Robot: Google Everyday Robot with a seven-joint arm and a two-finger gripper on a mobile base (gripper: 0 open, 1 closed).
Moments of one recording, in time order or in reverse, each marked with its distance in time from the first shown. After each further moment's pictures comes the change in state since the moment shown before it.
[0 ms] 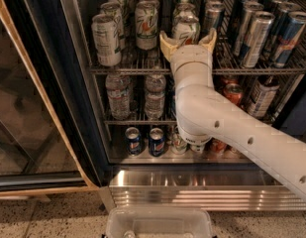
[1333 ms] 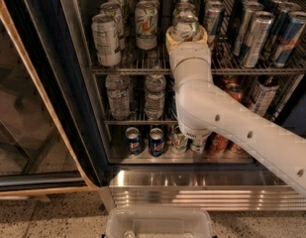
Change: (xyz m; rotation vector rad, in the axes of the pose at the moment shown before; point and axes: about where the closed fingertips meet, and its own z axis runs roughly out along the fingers) arm 0.001 0.007 0.012 -0.032 0.007 0.009
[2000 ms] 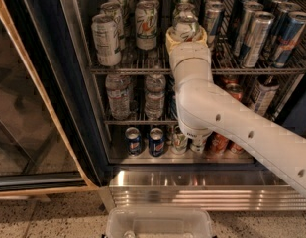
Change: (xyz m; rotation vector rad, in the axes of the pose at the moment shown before) arm 0.000 0.000 0.000 -0.004 0.002 0.002
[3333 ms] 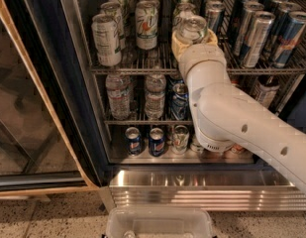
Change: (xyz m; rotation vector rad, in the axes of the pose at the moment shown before) arm -0.022 -0.007 -0.039 -0.066 0.034 0.005
